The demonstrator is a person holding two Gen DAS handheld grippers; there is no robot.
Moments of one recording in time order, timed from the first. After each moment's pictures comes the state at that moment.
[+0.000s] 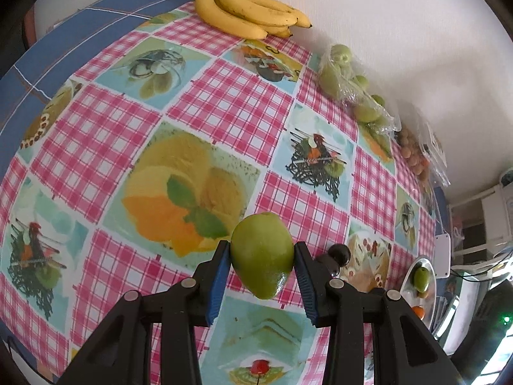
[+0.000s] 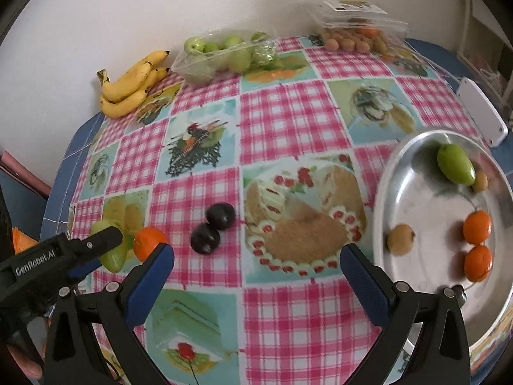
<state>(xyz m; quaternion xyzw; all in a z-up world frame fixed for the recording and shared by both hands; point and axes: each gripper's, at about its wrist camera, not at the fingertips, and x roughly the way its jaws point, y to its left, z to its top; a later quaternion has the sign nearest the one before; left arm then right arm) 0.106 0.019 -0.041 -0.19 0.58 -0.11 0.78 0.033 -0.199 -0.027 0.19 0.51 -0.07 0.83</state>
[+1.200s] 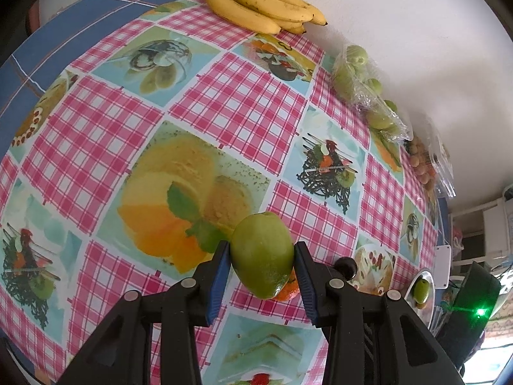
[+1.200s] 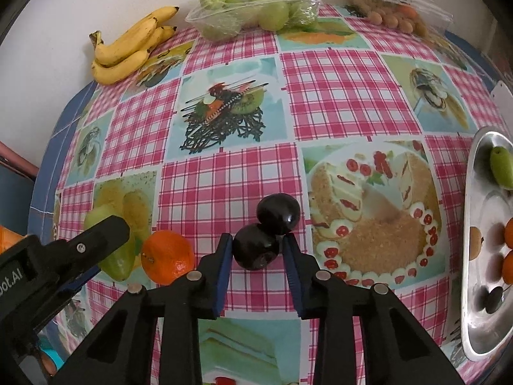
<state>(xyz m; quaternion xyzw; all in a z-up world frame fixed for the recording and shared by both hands) 0.121 0.020 -0.056 -0.21 0.59 -0.10 0.77 0.080 -0.151 -0.064 0.17 0.57 -0.07 0.80</state>
